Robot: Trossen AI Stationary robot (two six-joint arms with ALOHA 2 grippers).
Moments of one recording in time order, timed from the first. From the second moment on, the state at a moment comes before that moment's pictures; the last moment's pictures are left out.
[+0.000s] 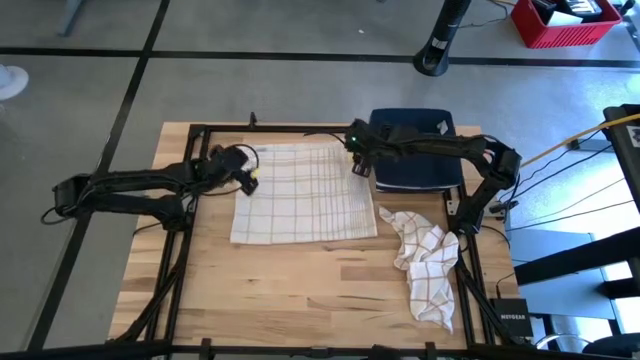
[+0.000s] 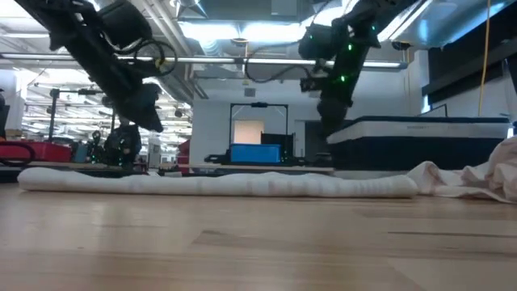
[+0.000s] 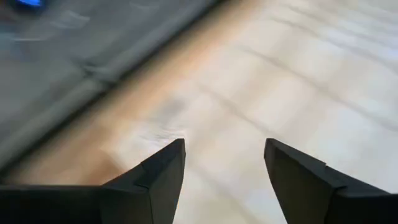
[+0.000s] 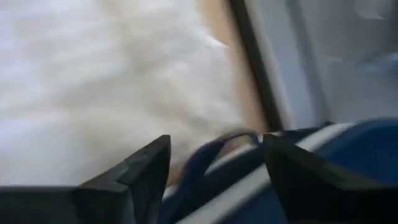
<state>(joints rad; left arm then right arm) 0.36 0.96 0.49 -0.31 -0.45 -0.19 -0.43 1.68 1.24 -0.66 0.32 -0.23</state>
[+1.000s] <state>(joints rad) -0.31 0.96 0.27 -0.45 -0.10 -1.04 0.13 1.67 0.84 -0.39 -0.11 0.14</state>
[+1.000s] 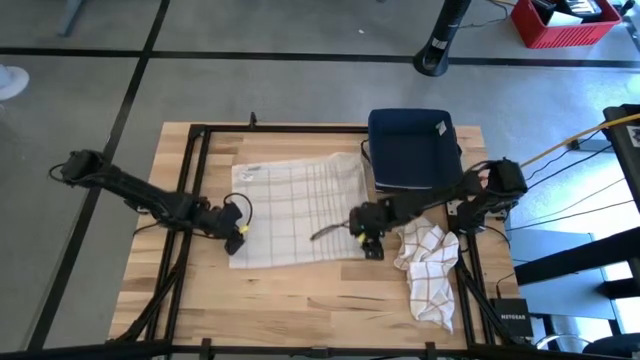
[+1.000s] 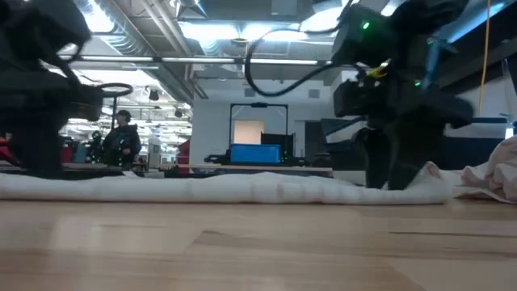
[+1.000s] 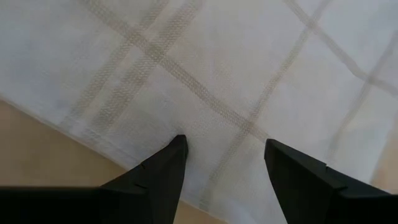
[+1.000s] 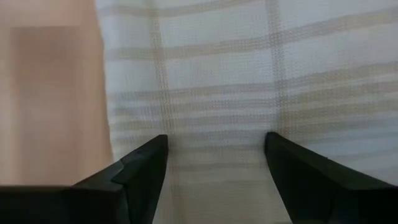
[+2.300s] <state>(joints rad) -0.22 1.25 0.50 -0.61 -0.15 -0.31 -0.01 1.67 0.98 -0.46 -0.19 -0.08</state>
